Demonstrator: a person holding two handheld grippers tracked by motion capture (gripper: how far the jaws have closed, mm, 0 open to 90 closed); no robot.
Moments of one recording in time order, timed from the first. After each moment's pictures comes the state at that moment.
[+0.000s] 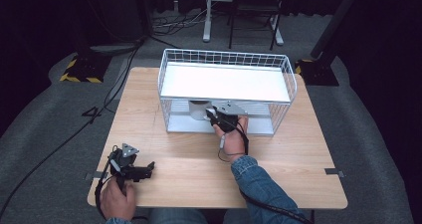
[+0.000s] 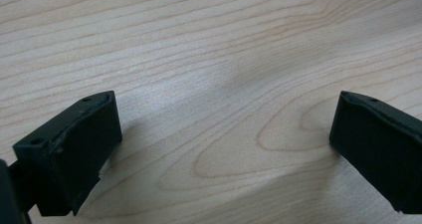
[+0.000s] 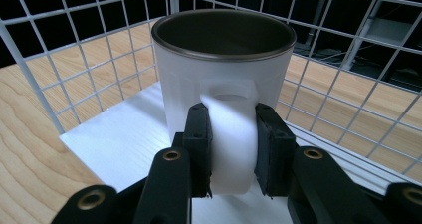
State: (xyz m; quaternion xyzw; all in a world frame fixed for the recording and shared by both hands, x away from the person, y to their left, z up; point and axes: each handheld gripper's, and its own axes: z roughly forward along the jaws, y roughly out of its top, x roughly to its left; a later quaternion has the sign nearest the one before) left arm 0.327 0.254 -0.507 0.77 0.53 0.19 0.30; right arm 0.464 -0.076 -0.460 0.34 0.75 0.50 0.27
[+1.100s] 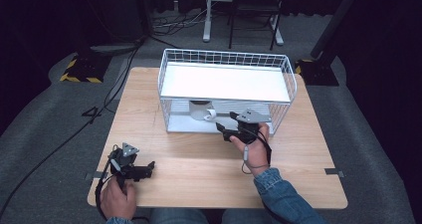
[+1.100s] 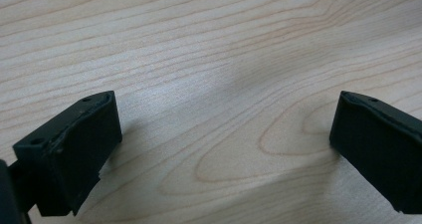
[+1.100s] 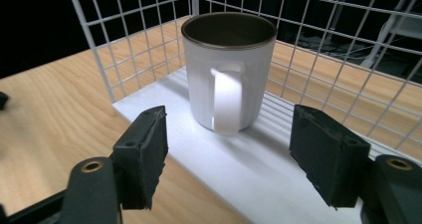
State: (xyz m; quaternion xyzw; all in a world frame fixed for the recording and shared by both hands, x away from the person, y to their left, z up) left arm 0.329 0.254 -0.507 0.77 0.53 0.19 0.30; right arm 0.417 -0.132 -0.432 0.33 0.76 0.51 0.22
